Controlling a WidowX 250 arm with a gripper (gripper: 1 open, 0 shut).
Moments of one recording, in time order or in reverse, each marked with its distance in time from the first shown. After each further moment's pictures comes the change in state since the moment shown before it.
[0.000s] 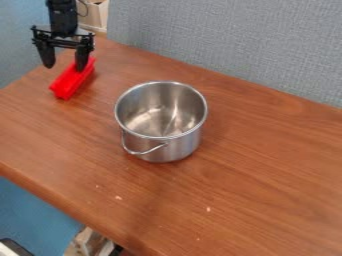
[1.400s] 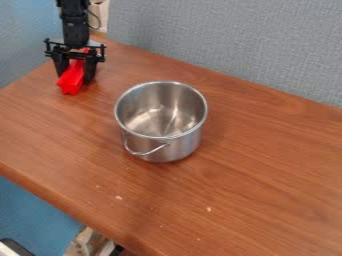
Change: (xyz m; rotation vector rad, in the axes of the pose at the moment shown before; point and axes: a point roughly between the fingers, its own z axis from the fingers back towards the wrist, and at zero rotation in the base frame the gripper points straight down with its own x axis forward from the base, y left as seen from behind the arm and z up) arm -0.001 -0.026 -0.021 -0.044 0.077 0.000
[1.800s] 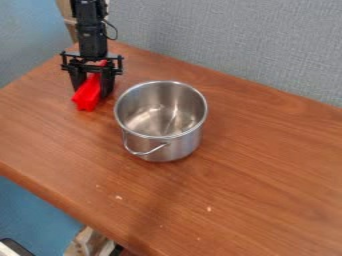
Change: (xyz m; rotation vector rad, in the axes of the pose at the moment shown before) arm -0.032 -0.038 0.006 -0.053 0.049 -0.090
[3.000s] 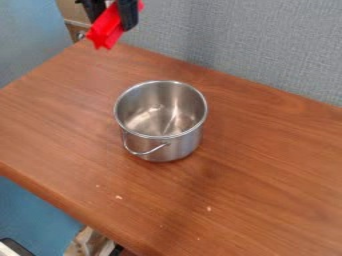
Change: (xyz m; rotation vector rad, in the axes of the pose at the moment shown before) arm -0.053 -0.077 0.127 -0.141 -0.196 -0.259
